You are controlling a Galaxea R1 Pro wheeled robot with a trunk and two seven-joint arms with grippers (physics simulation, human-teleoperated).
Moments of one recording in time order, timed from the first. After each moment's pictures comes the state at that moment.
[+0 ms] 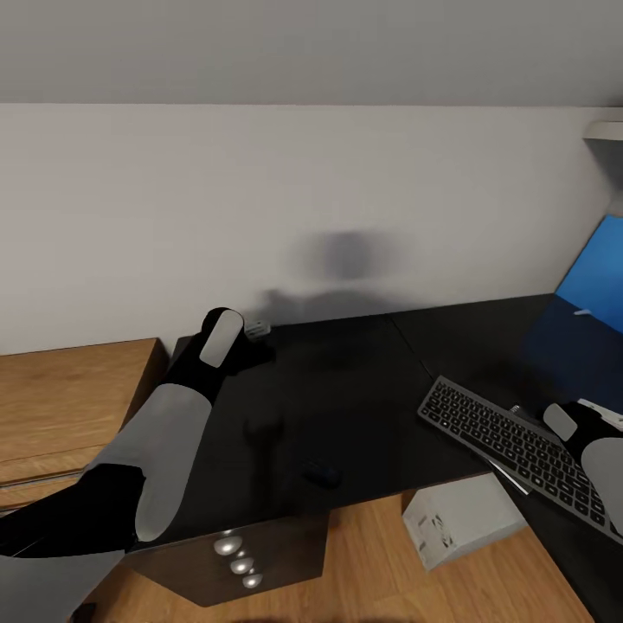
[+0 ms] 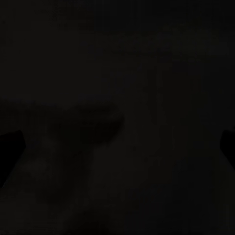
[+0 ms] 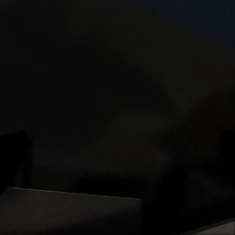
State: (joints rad) left arm -1.17 -0.17 -0.01 -0.74 0.79 0.99 0.80; right arm -1.10 -0.42 -0.36 -0.13 -0.16 0.24 -0.41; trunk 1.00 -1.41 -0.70
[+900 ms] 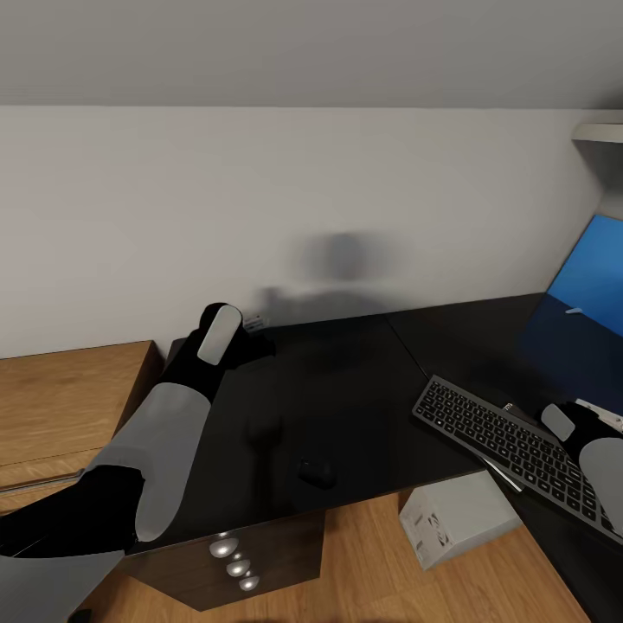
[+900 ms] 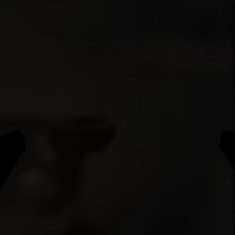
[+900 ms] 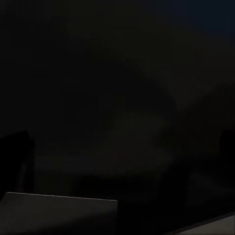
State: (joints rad) left arm -1.17 -0.17 -0.01 -0.78 0.80 0.99 0.80; right arm -1.10 -0.42 -0.36 -0.13 -0.16 0.24 -0.41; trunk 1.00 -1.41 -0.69
